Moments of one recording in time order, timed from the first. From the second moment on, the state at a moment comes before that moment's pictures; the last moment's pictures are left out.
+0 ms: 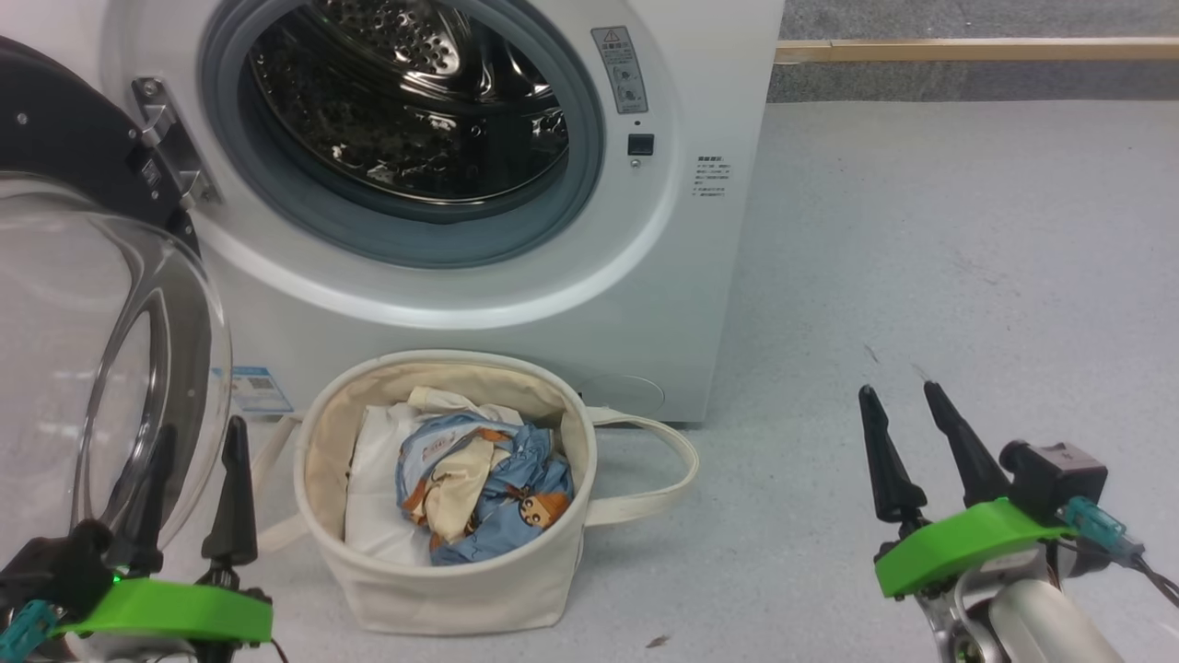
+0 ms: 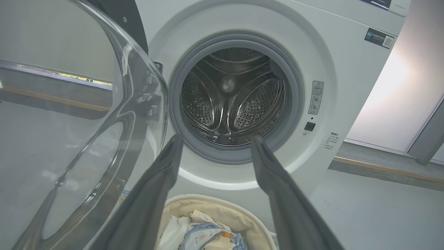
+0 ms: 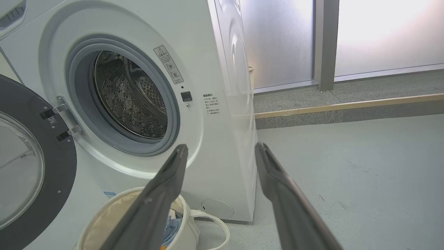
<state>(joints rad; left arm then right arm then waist) -0.13 0.17 0.10 0.28 -0.37 -0.12 -0.26 -0.18 -0.25 0.31 0.26 0.49 0.13 -0.25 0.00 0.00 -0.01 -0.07</state>
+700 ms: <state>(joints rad) -0.13 0.17 0.11 0.30 -0.37 -0.12 -0.26 -0.18 -0.25 0.31 0.27 0.49 0.13 -0.25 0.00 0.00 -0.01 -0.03</state>
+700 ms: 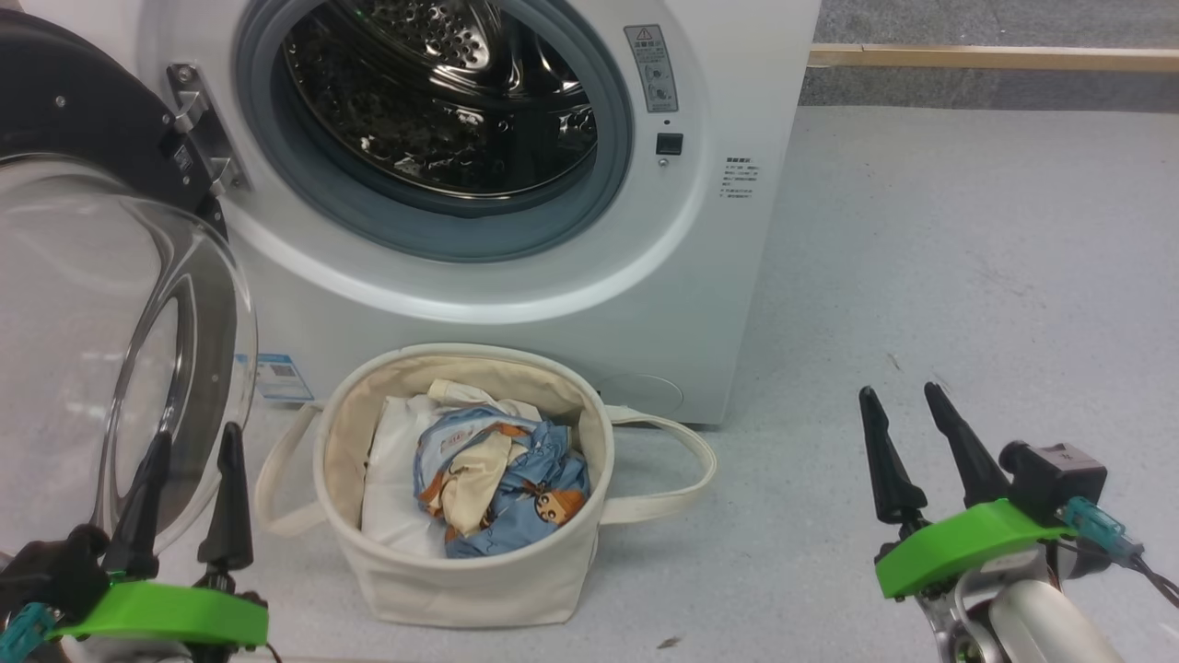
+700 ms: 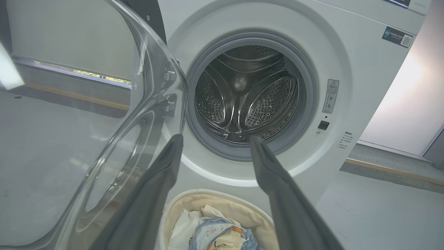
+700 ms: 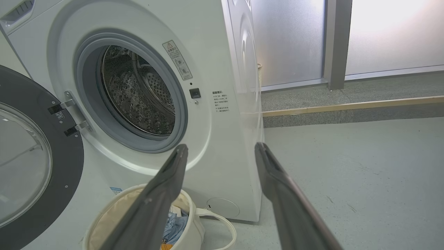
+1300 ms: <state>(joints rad) -0.13 0.18 0.11 0.32 -0.37 -0.12 -0.26 -0.18 -0.25 0.32 0.28 0.49 0.13 -0.25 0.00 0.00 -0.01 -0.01</state>
